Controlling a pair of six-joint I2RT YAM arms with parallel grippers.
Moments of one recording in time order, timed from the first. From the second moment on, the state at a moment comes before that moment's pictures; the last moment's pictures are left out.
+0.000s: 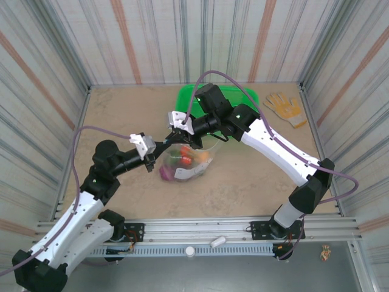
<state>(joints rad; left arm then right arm) -0.45 0.71 0.60 0.08 0.62 0.20 0.82 1.61 1.71 -0.77 -0.69 -0.65</state>
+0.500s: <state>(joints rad) -0.45 0.69 0.59 0.07 0.58 0.20 0.82 1.59 1.68 -0.73 -0.68 -0.65</state>
